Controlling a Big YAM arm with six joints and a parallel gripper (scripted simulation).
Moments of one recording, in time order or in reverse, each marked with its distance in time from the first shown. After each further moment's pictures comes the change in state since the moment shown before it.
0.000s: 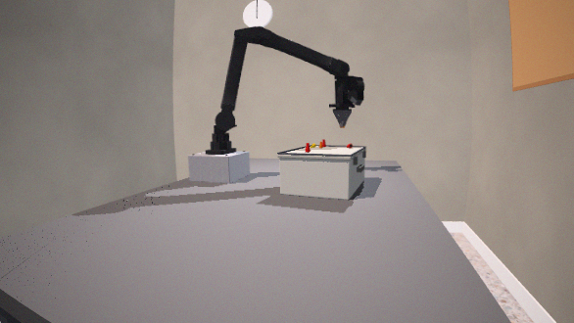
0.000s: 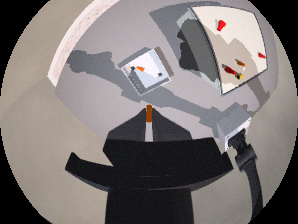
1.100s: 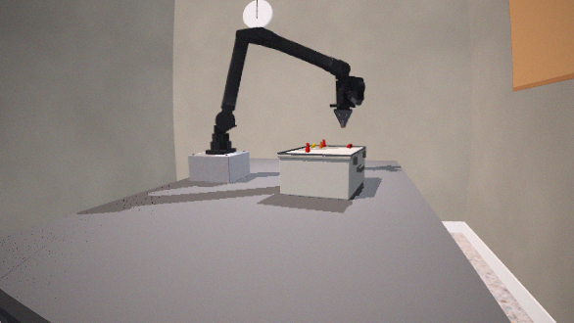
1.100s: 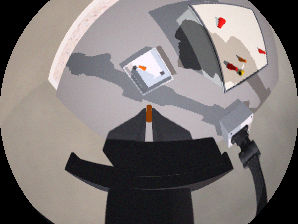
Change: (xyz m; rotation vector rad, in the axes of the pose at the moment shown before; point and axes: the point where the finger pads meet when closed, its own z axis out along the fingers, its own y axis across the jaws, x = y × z) arm 0.003 0.008 0.000 0.004 0.001 0.036
